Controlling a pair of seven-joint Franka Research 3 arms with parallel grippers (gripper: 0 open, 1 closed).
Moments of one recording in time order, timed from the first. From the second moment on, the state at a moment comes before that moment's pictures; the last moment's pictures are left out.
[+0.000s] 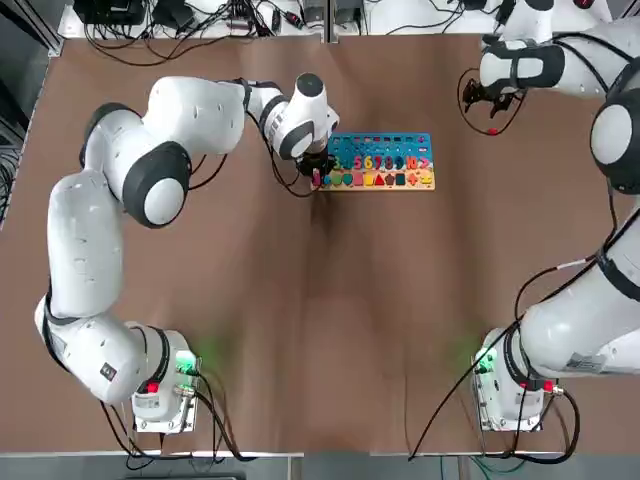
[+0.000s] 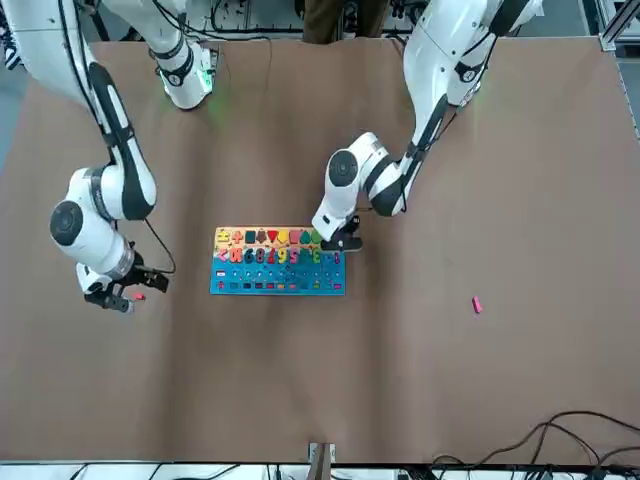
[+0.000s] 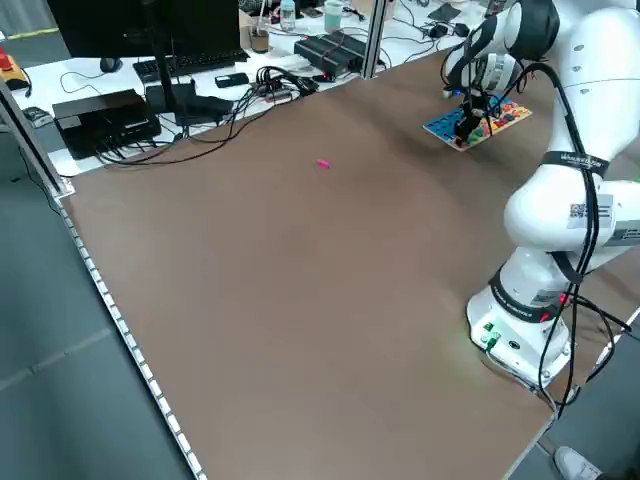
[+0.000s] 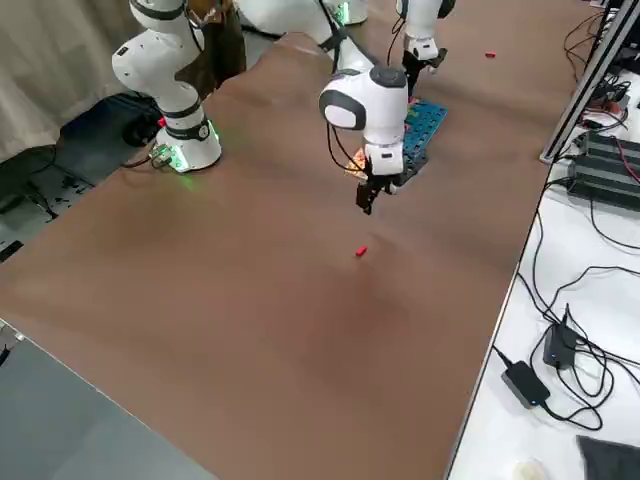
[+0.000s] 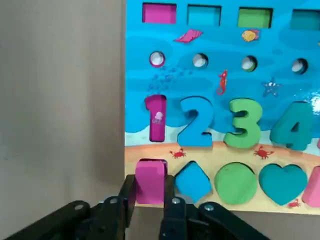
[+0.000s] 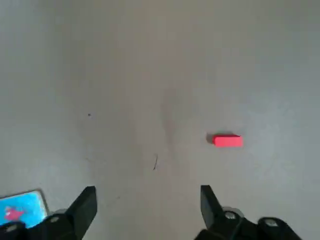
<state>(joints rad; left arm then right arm) -0.58 0.70 -0.23 -1.72 0.18 2.40 -0.93 -0.07 0.44 0.07 -1.97 -0.06 2.43 0.28</state>
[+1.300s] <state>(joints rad) -0.58 0.70 -0.23 -1.72 0.18 2.40 -0.92 -0.21 0.57 0.08 -1.91 -0.05 2.42 0.06</state>
